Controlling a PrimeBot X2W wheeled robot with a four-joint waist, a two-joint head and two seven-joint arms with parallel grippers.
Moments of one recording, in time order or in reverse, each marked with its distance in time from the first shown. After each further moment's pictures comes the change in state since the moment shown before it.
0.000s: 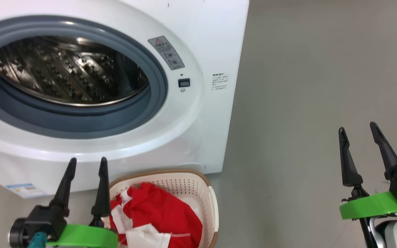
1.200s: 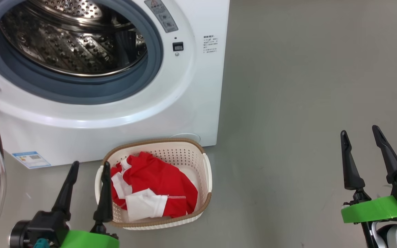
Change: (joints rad) left arm 0.043 0.013 -0.012 -0.044 0.015 0.001 0.002; right arm 0.034 0.002 -0.004 -0.033 0.009 0.000 0.000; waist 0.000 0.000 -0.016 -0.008
